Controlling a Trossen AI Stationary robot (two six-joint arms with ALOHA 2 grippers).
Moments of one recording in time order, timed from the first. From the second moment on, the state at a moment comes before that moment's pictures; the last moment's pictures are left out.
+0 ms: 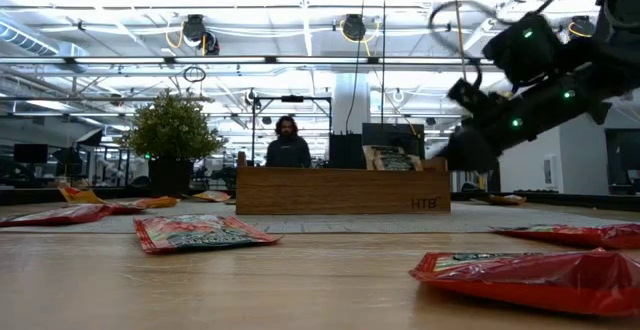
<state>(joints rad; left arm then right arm) -0.30 1.42 1.09 -0.13 -0.45 -0.13 -0.15 1.45 0.20 0.80 0.43 -0.07</state>
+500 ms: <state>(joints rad) -0.30 1.42 1.09 -0.10 -0.45 -0.13 -0.33 1.41 0.29 0.39 0.36 -0.48</state>
